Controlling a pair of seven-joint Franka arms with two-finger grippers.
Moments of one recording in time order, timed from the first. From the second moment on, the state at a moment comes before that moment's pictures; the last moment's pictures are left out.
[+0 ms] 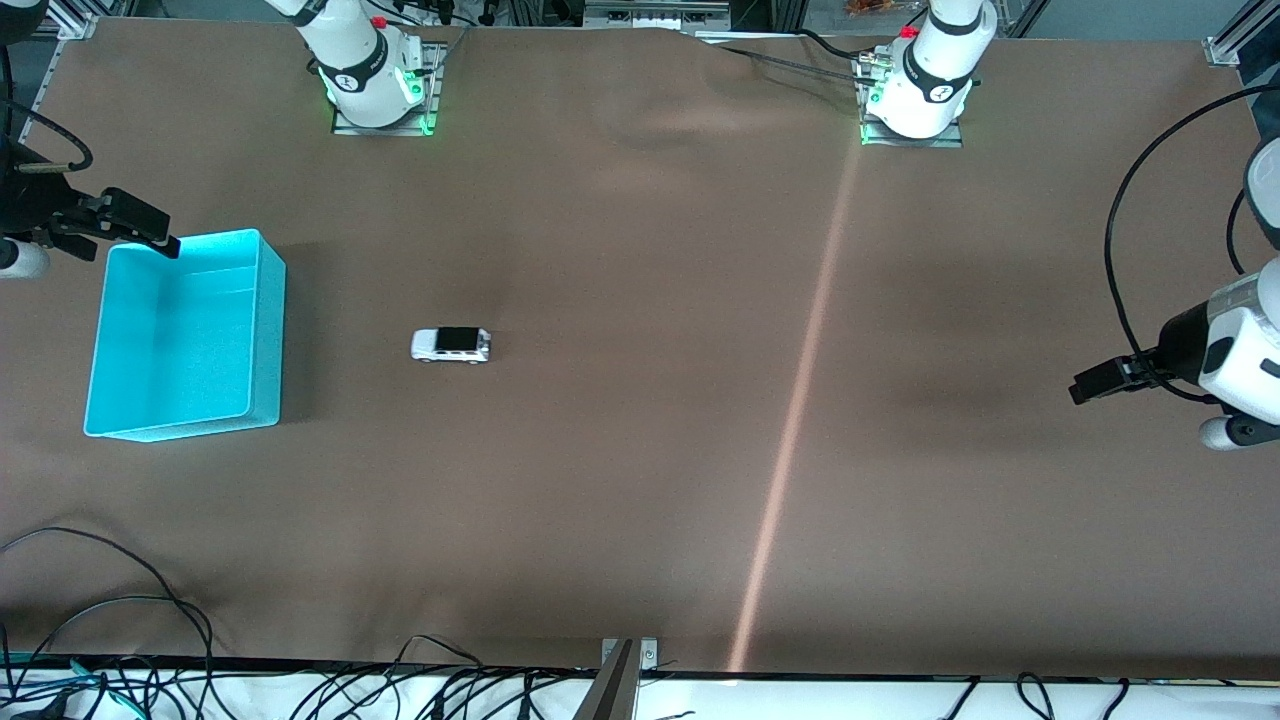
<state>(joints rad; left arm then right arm) 0.14 0.34 -0.12 -1.39 -0.01 1.74 -0.22 0.07 0.02 -0.11 -1.62 0.05 1.60 -0.06</state>
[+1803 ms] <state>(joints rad) 0.15 0.13 -0.15 -1.60 -0.01 1.70 -0.21 0.06 0.04 -0.13 -1.61 0.05 1.50 -0.04</state>
